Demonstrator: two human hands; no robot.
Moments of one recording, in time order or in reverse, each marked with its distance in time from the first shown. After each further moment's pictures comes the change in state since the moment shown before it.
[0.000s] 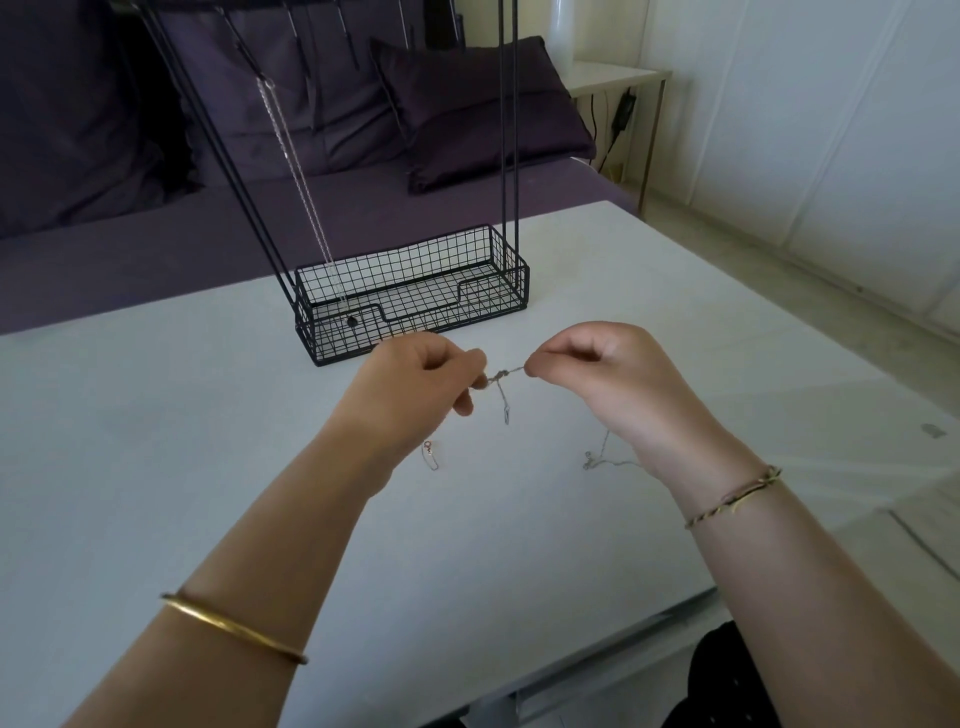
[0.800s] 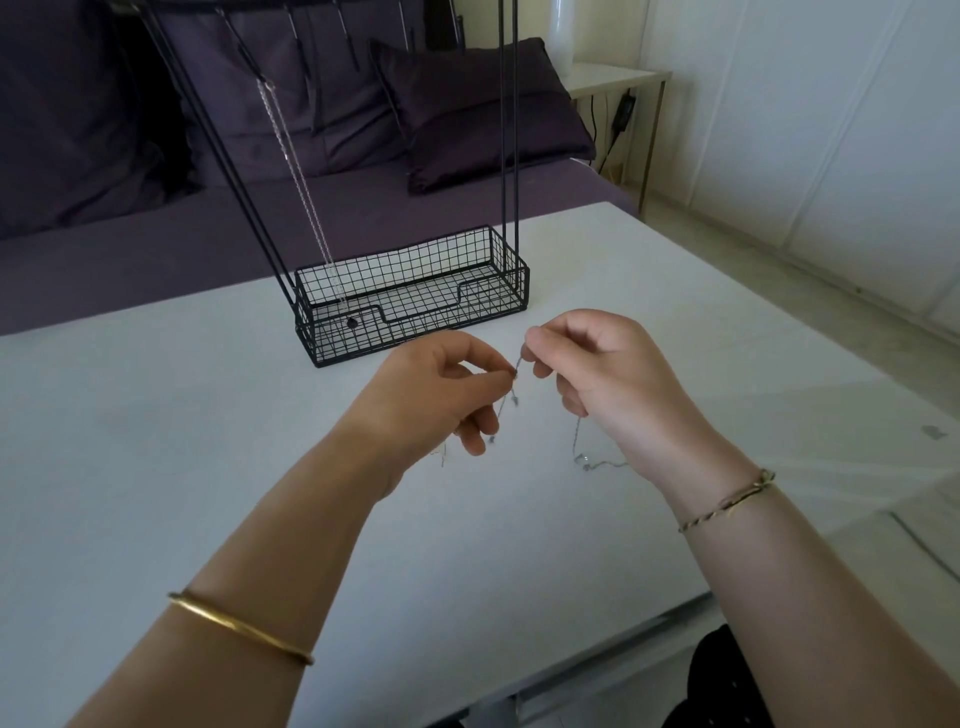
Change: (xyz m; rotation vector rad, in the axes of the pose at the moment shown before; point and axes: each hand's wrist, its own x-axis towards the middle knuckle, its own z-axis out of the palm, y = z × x) left_hand -0.004 0.004 0.002 -0.065 -0.163 0.057; right_hand -0.004 -0.007 0.004 0.132 -0.002 -0.070
